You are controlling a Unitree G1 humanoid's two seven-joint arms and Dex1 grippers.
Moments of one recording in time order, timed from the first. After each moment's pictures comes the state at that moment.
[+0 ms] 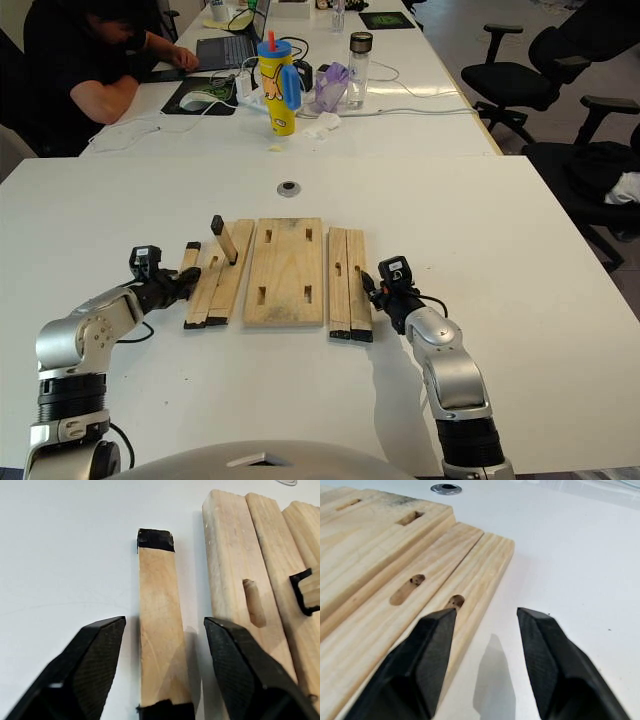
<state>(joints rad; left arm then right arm) -0.15 0.37 0.25 -0.07 -0.37 0.95 -0.23 0.04 -0.24 0.06 -0.28 0.07 0.57 0.30</state>
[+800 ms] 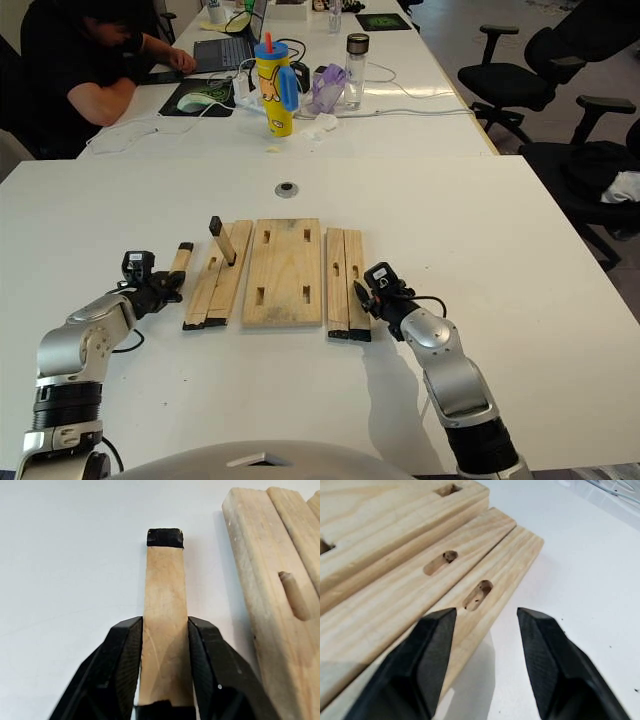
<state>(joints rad) -0.10 0.39 0.22 -0.03 -0.30 0.80 -0.24 0.01 -0.40 0.22 -0.36 -0.04 0.67 0.36</state>
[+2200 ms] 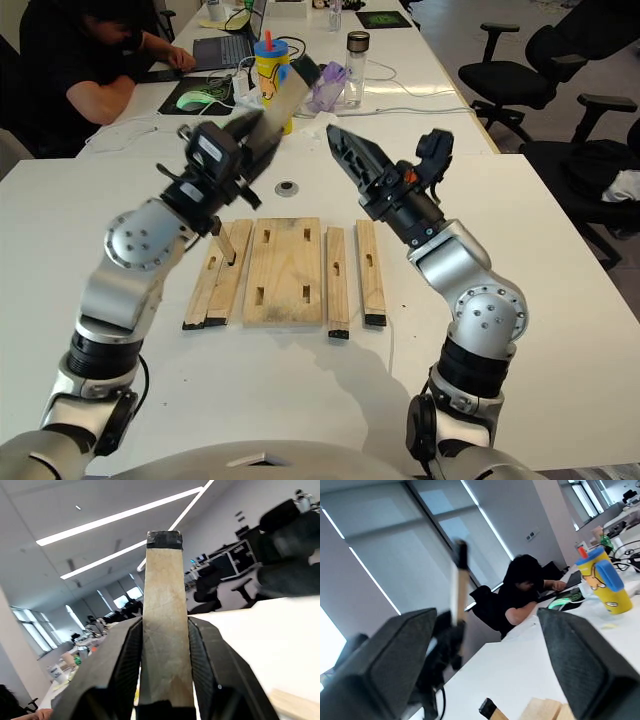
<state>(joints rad) -0.45 0.39 -0.21 -0.42 -0.06 0.31 -0.33 -0.41 -0.13 -0.34 -0.45 1.23 0.89 0.10</state>
